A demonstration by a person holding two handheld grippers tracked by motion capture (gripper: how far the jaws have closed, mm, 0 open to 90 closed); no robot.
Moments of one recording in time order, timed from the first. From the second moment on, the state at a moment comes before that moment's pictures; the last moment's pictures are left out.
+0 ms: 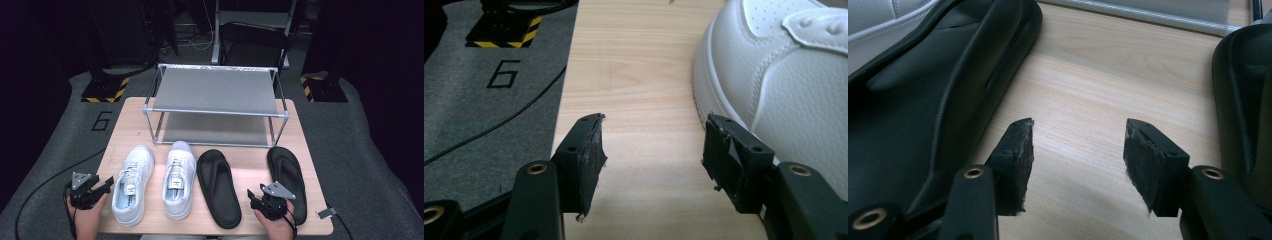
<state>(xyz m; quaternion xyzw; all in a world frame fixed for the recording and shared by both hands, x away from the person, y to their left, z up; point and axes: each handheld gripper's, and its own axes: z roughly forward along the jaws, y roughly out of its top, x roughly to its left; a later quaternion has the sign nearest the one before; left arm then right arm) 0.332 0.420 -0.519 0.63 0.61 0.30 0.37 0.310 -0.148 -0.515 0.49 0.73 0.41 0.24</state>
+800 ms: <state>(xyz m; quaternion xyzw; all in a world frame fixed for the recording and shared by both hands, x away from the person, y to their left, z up) 0.332 0.425 -0.520 0.62 0.61 0.29 0.39 0.312 -0.137 -0.506 0.51 0.72 0.43 0.19</state>
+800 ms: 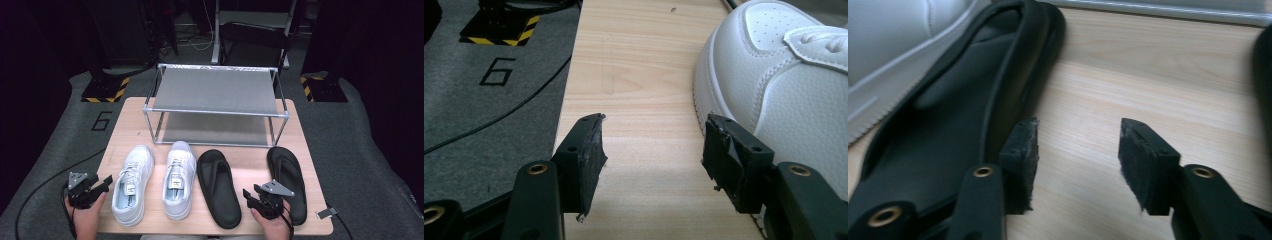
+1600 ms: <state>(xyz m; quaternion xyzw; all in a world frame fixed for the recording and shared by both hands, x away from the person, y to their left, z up) 0.331 0.425 -0.520 0.62 0.61 0.29 0.39 0.324 -0.102 -0.502 0.49 0.74 0.44 0.13</state>
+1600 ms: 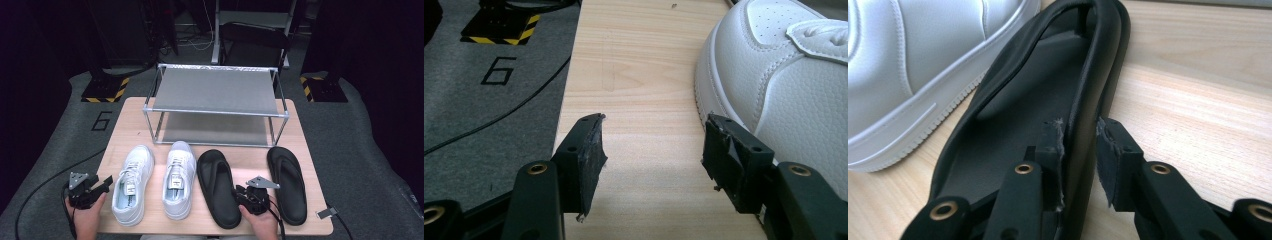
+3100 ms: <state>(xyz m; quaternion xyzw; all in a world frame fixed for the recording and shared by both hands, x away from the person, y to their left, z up) 0.331 0.426 -0.521 0.62 0.61 0.29 0.39 0.329 -0.106 -0.502 0.55 0.69 0.44 0.16</state>
